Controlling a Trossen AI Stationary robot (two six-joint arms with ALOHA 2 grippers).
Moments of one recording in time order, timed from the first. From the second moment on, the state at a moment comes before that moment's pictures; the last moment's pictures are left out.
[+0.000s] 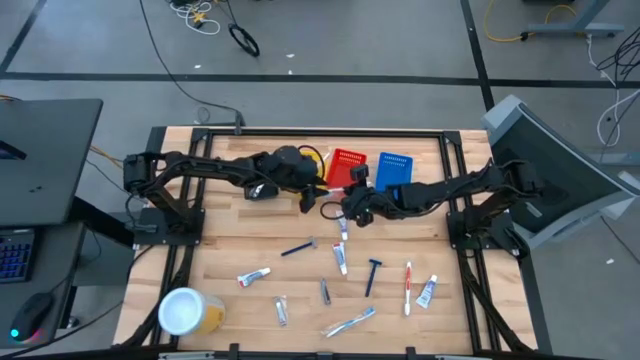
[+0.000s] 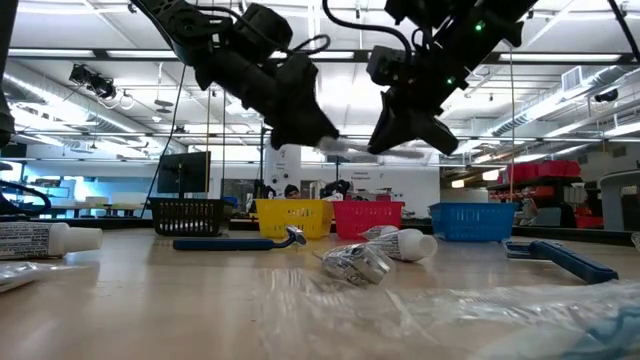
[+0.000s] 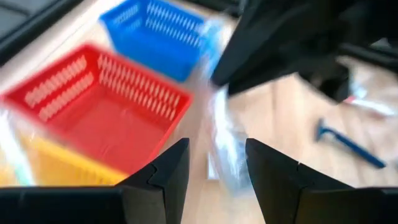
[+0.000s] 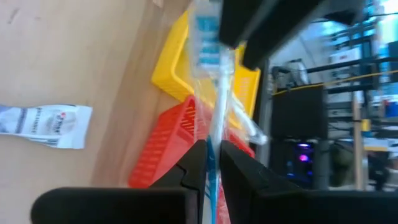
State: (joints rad) left arm 0.26 1.62 0.95 0.13 0.17 -0.15; right arm 0.03 1.56 0.96 -0.21 0.60 -0.65
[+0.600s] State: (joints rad) left arm 0.26 1.62 0.95 0.14 0.20 -0.13; right arm 0.07 1.56 0.96 -0.11 0.68 -0.74
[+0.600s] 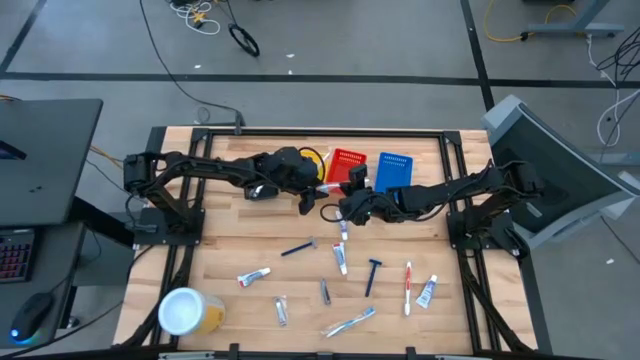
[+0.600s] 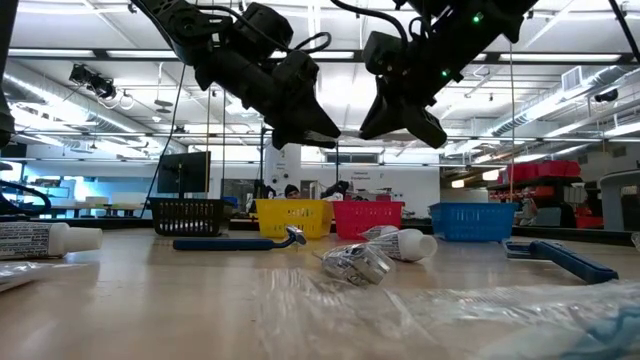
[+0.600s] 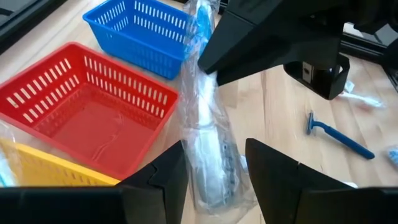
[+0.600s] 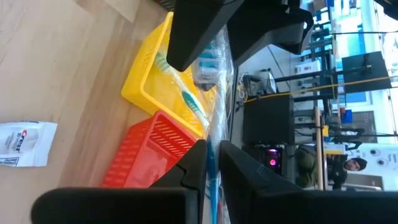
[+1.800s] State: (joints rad) left arm 0.26 1.62 0.95 0.12 0.14 -0.13; right arm 0.05 1.56 0.96 -0.09 0.60 -0.65
